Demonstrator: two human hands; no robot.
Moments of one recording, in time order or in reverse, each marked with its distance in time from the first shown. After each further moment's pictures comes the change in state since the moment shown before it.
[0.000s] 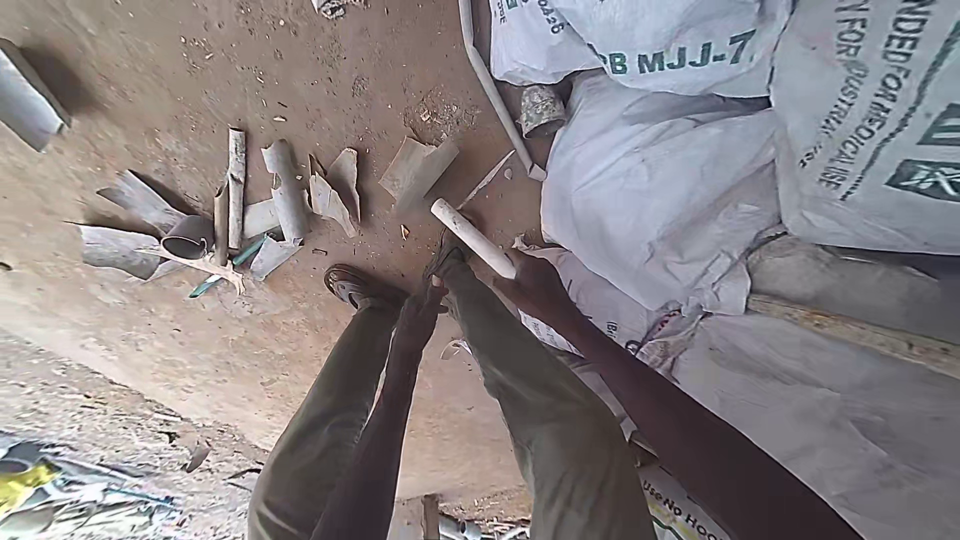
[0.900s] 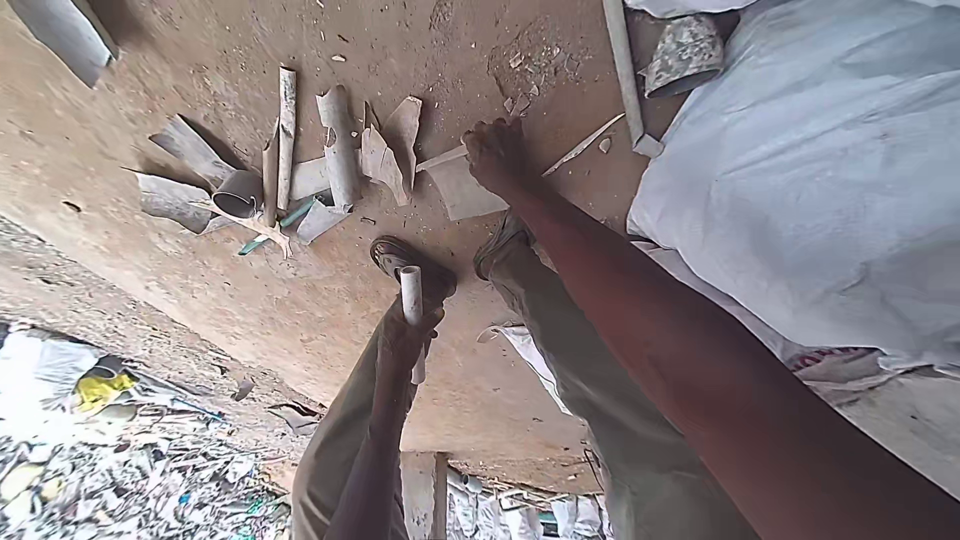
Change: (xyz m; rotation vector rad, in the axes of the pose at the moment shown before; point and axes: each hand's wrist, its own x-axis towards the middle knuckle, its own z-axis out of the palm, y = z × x) left_hand -0.018 -0.084 -0.091 -0.178 0.341 -0.099; right_hand 0.197 -0.144 0.043 -0.452 0.250 -0.512
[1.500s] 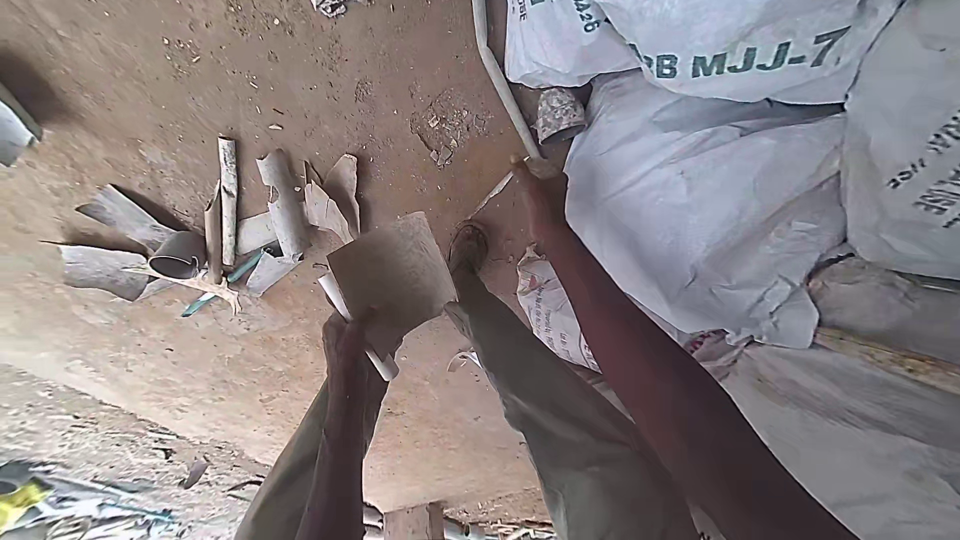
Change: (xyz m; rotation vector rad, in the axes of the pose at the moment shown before) left_hand 0.021 0.059 0.031 -0.039 0.283 0.043; right_hand -0.097 0.112 -0.030 1.031 0.620 0.615
